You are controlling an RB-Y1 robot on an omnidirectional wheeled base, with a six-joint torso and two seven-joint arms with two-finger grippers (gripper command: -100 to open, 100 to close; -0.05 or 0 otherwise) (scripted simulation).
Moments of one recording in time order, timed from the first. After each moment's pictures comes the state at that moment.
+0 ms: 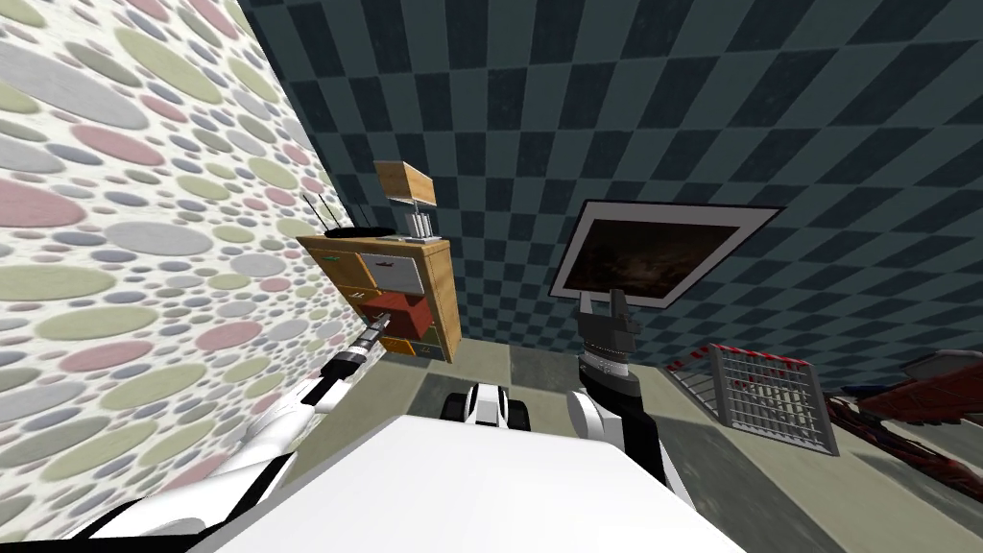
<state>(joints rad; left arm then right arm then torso) 0.00 0.59 0.35 -0.72 -0.26 -0.94 0.23 0.50 0.00 0.04 -2.38 0.03 -0.53 -0.11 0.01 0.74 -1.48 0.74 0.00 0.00</state>
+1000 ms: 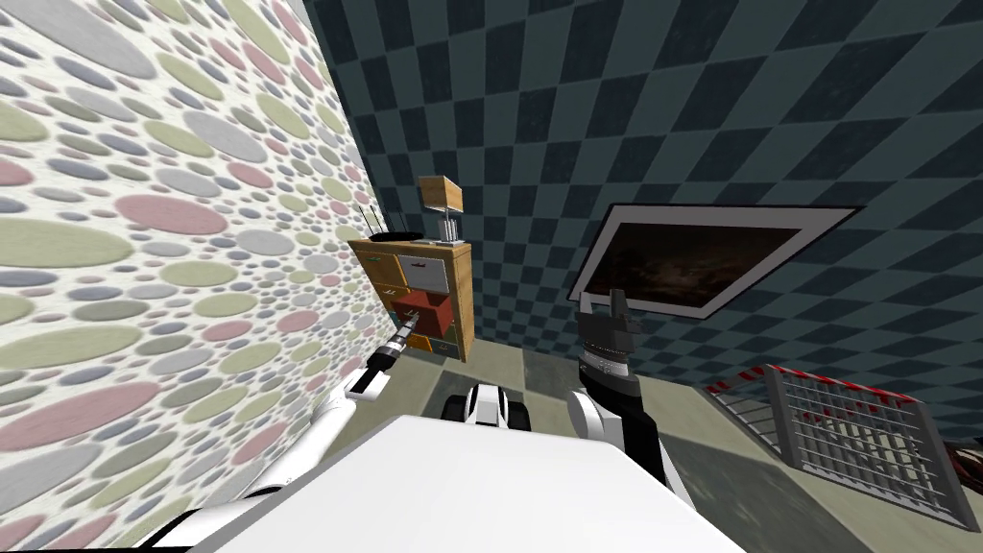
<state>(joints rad) 0.06 0.43 0.19 -1.02 -0.20 -0.75 0.05 0.50 0.00 0.04 -2.38 0.03 -0.53 -0.11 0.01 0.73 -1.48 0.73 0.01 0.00</state>
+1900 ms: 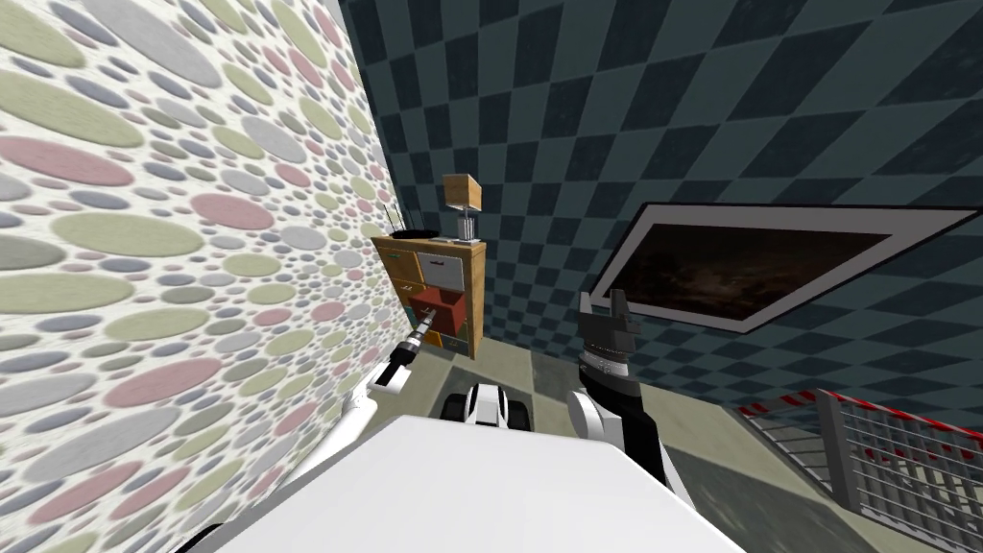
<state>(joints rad) 0.11 0.33 0.08 -1.27 -0.16 -0.57 -0.06 0.50 0.01 0.04 -2.38 0.03 -0.53 -0.11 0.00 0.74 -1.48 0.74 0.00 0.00</state>
